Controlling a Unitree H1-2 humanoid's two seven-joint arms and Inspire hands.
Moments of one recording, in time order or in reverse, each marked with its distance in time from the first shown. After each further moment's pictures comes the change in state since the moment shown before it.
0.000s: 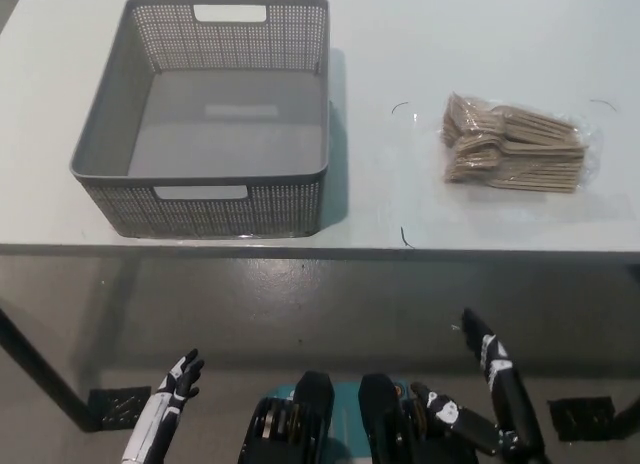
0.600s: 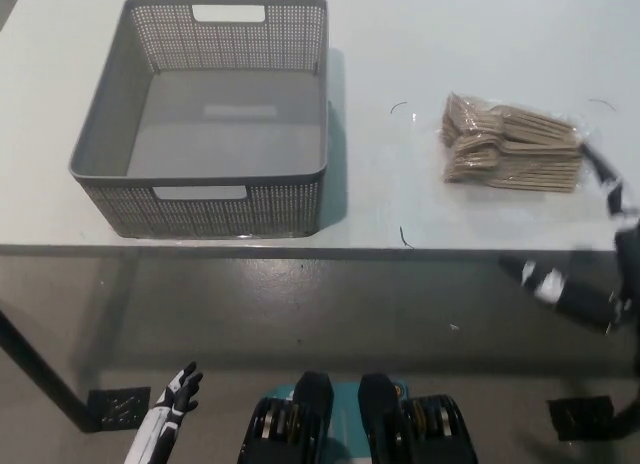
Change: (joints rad) left_arm 0.040 0.000 -0.005 0.001 -0.002 -0.018 0.001; right_arm -0.254 -0.242 -0.123 -0.406 -0.251 0.236 0.020
